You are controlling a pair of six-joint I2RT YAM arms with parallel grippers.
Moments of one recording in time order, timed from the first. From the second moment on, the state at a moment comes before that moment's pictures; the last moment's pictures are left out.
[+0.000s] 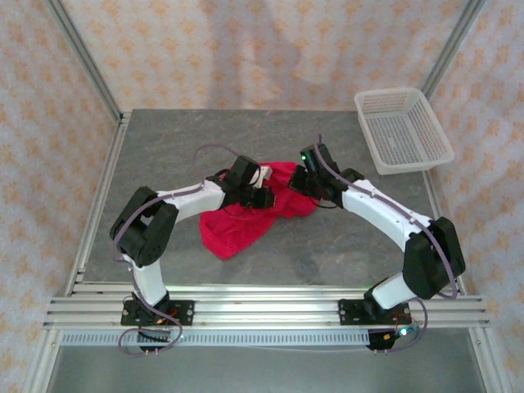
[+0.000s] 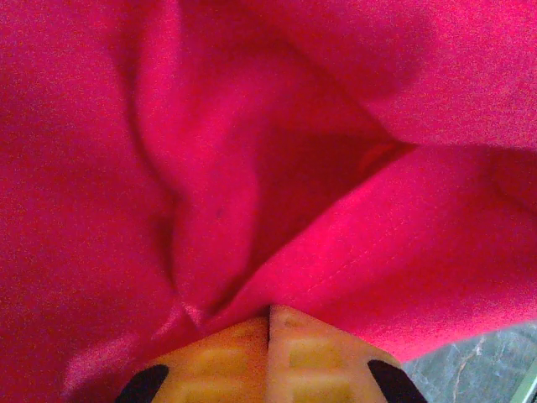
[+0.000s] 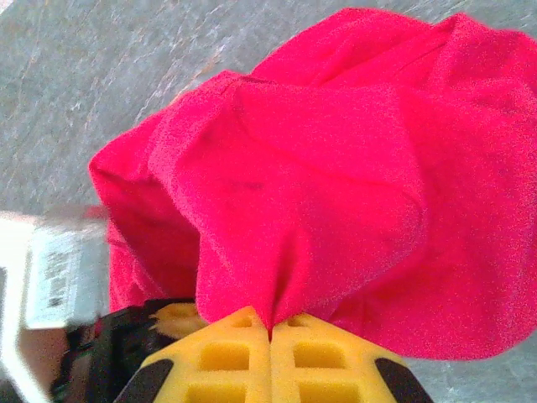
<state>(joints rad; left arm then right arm) -0.56 1.81 1.13 -0.20 0.39 -0.52 0.54 1.48 1.11 -0.47 -0.05 0.85</state>
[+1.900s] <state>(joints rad) -1.01 1.65 0.78 0.28 -0.06 -0.62 0.26 1.64 1.05 -0.36 -0.33 0.96</state>
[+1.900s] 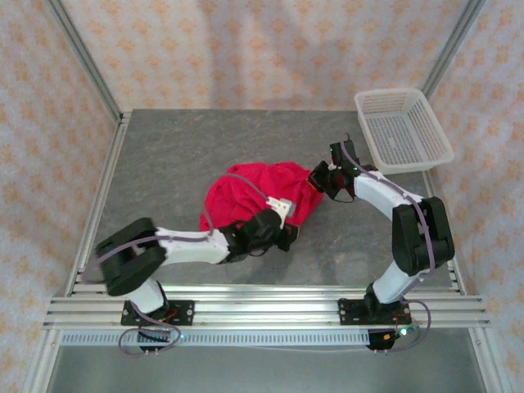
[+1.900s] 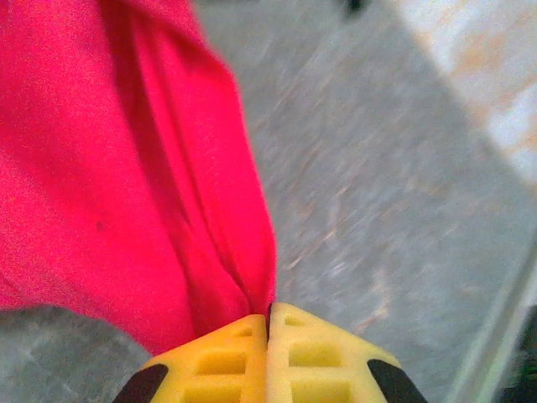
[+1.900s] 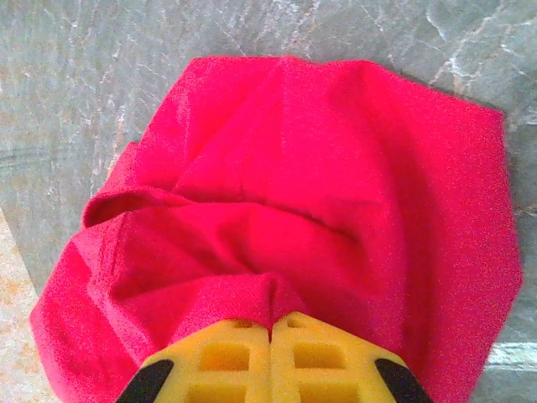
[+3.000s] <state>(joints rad) -0.51 1.54 0.89 -0.10 0.05 -0.70 0.59 1.58 1.01 -0.60 0.06 0.77</state>
